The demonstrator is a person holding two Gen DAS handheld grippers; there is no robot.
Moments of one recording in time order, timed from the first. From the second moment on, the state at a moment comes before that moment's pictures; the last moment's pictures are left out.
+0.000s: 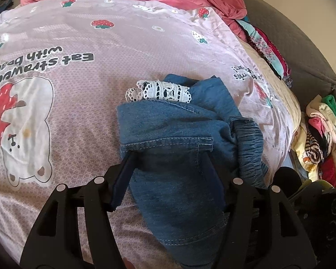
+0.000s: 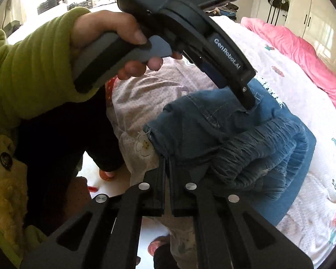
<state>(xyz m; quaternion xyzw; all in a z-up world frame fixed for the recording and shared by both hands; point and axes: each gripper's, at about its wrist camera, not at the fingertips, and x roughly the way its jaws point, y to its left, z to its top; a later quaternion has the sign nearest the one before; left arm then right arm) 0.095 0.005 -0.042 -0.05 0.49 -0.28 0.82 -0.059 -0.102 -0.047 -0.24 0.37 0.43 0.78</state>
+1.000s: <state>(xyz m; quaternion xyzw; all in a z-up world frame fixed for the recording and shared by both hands) 0.073 0.007 -0.022 -0.04 0.47 -0.26 0.85 -0.012 -0.174 -0.029 -0.06 0.44 0.33 0.84</state>
